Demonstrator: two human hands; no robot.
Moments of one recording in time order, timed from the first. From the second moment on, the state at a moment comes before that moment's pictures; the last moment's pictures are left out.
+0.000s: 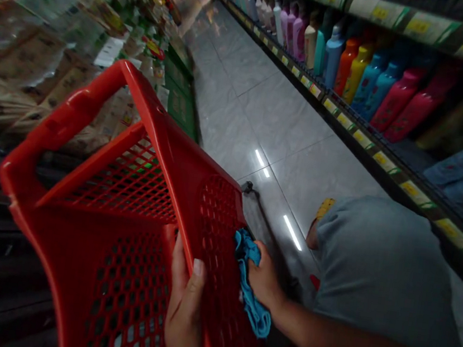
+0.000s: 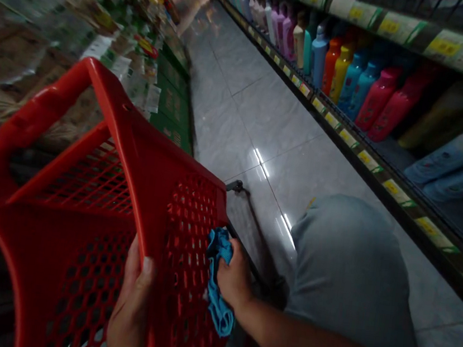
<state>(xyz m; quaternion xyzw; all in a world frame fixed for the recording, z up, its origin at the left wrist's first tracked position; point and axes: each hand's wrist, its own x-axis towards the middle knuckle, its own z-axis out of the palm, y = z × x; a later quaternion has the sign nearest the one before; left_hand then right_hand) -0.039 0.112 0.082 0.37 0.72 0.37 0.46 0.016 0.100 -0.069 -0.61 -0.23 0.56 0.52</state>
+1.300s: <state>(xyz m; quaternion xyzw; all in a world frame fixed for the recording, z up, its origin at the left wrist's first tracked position) -0.069 0.109 0.068 0.56 0.64 0.31 0.43 0.042 0.284 -0.013 -0.41 -0.53 0.29 0.68</state>
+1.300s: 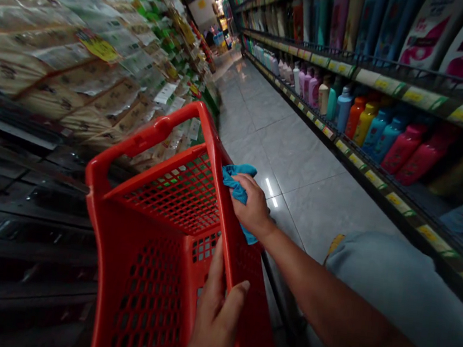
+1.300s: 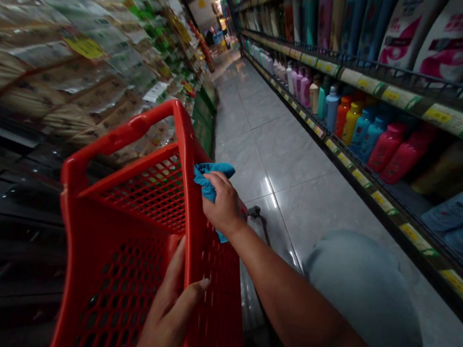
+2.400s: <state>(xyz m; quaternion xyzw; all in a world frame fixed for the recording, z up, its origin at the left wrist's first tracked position) -0.153 0.142 0.089 0.69 0.56 0.18 0.43 0.086 0.308 0.010 -0.47 -0.43 0.19 0.74</state>
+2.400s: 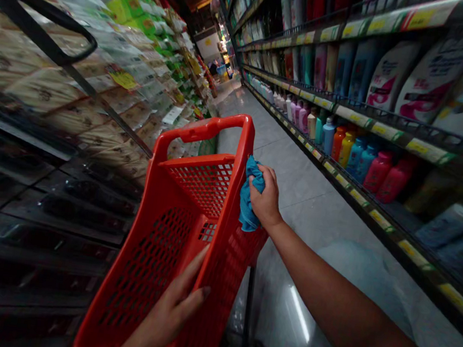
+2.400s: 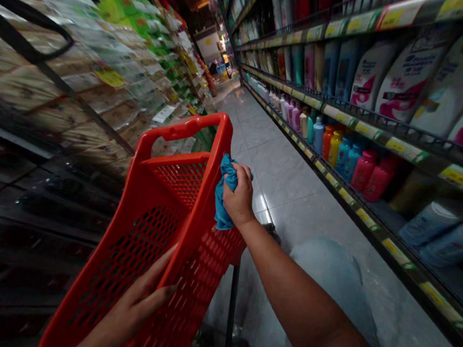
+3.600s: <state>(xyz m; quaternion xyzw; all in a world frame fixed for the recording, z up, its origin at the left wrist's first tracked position) -0.175 0.191 0.147 0.79 0.53 0.16 0.27 0.166 0.249 0.176 -0.53 -0.74 -0.09 0.39</state>
